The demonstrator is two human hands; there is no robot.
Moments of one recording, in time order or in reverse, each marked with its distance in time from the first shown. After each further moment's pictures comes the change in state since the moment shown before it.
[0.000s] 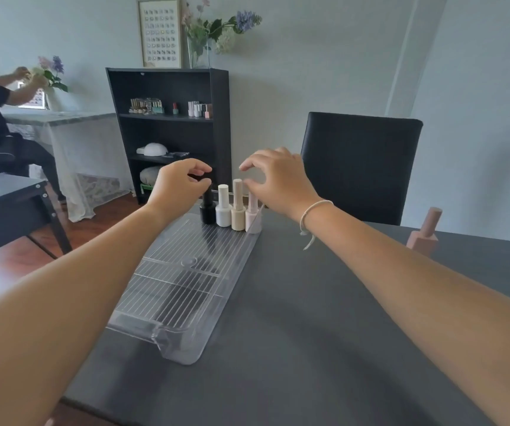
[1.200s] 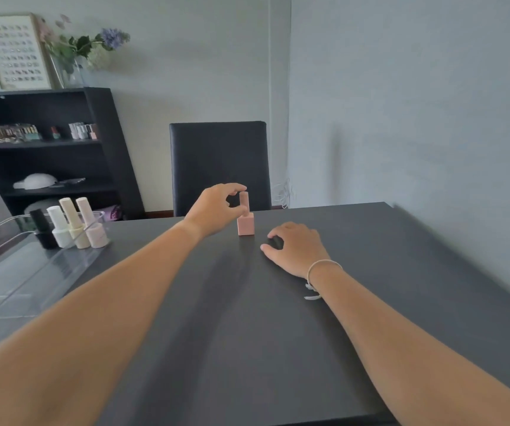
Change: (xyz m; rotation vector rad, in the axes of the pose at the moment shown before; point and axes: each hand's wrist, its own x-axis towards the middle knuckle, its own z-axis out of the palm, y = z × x) left_hand -0.076 0.227 0.203 -0.061 -0.468 0.299; right_hand -0.235 0.166 -0.124 -0.194 -0.262 0.622
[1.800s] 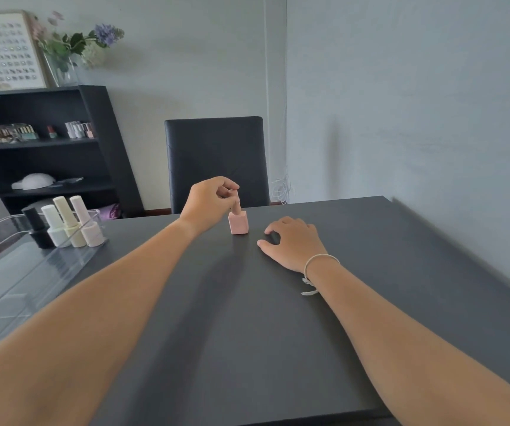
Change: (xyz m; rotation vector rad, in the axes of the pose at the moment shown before) left_hand -0.003 0.000 0.002 -0.213 0.117 -0.053; right_hand 0.003 0.000 0.003 0.014 0.008 0.000
